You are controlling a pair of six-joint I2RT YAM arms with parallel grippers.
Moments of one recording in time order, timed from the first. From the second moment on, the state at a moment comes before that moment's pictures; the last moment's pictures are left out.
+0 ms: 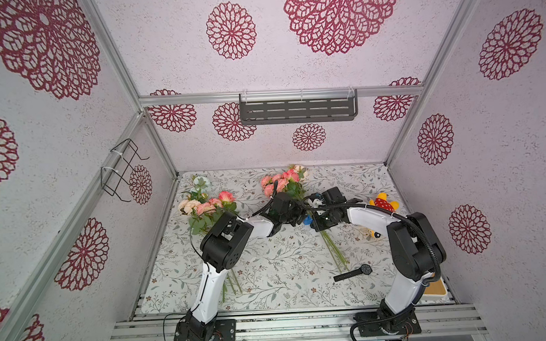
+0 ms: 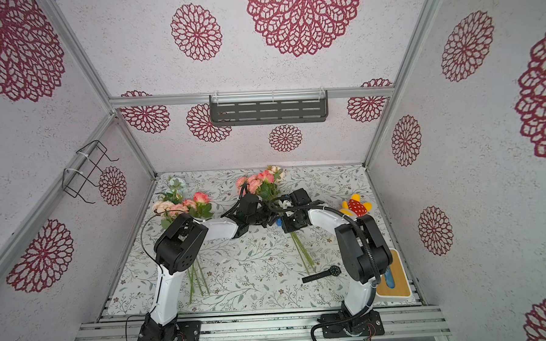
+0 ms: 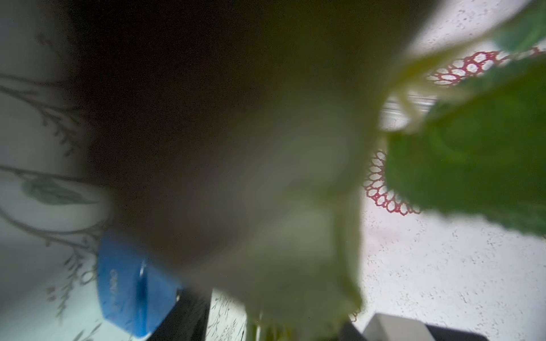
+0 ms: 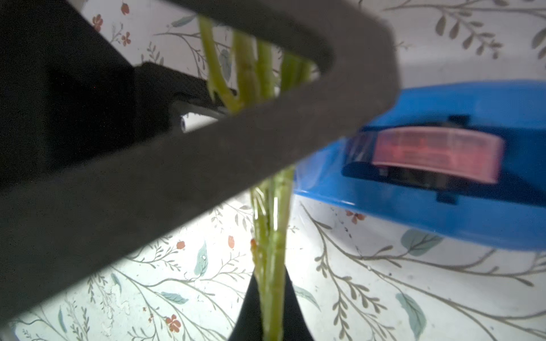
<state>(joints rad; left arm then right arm) -0.64 2.20 1.32 0.43 0.32 -1.46 0.43 1.78 1.14 -0.46 -0.31 0.09</state>
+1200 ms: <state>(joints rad) -0.64 2.20 1.35 0.39 0.32 -1.41 0.27 1.63 0.87 -0.12 -0.64 0.46</state>
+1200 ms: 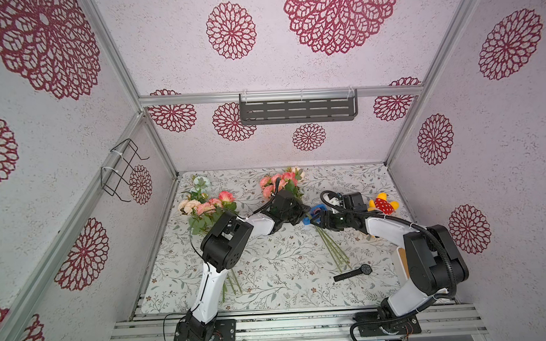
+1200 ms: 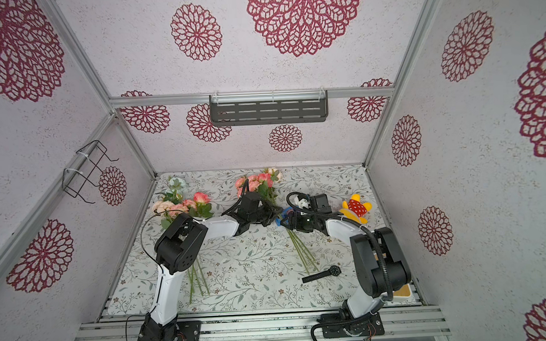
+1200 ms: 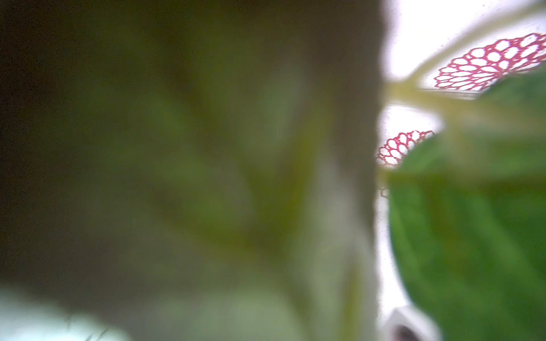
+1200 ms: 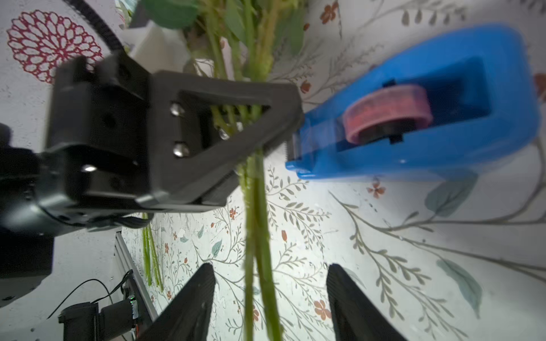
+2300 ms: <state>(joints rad) -0.65 2.21 1.33 0.44 0.31 -1.42 0.48 1.63 1.10 -0.43 -0.24 0.25</state>
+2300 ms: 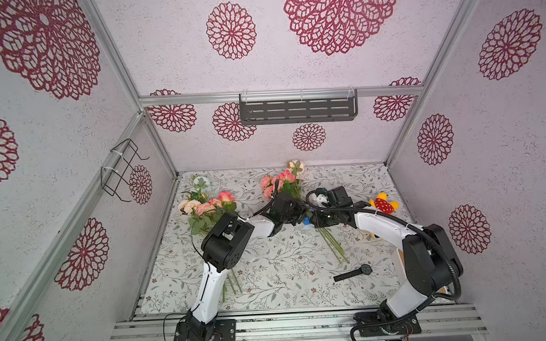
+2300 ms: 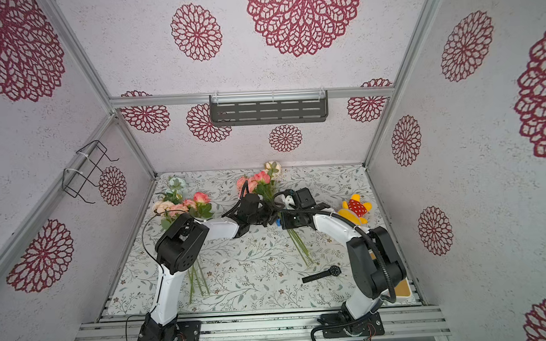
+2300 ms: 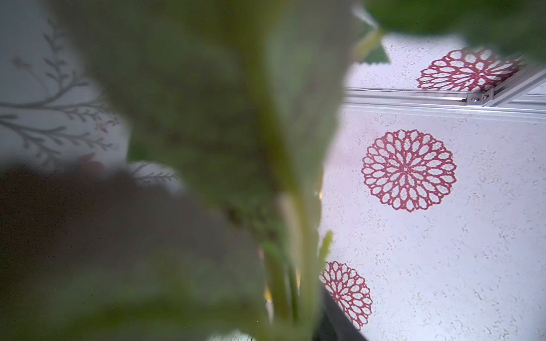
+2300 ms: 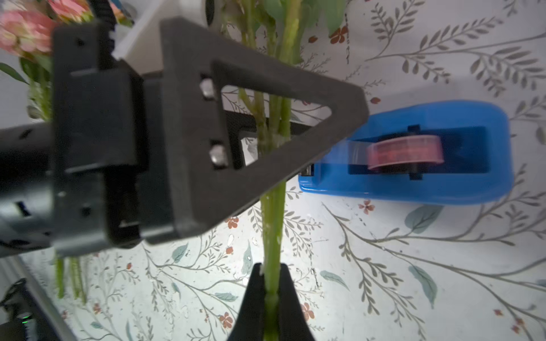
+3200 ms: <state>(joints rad) -0.64 2.21 1.35 0.31 0.32 -1.40 0.62 1.71 1.14 -0.45 0.07 0.09</state>
